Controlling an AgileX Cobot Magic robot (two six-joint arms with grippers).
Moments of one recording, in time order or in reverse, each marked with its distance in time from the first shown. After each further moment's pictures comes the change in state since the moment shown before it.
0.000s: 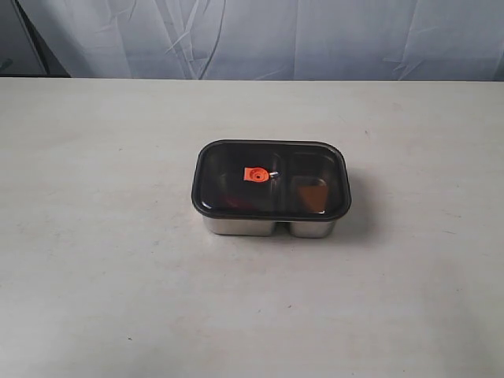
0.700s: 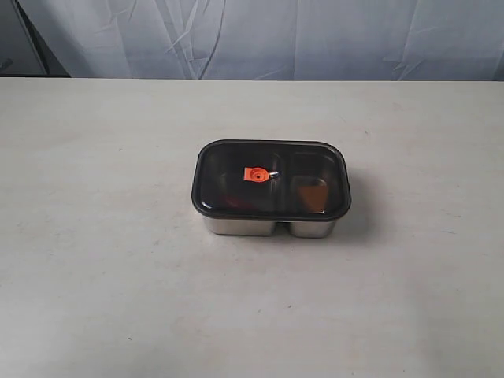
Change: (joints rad) left arm 0.000 0.000 0.000 -0.023 0.000 0.000; right arm 0.226 0.005 0.000 -0.004 -0.182 -0.001
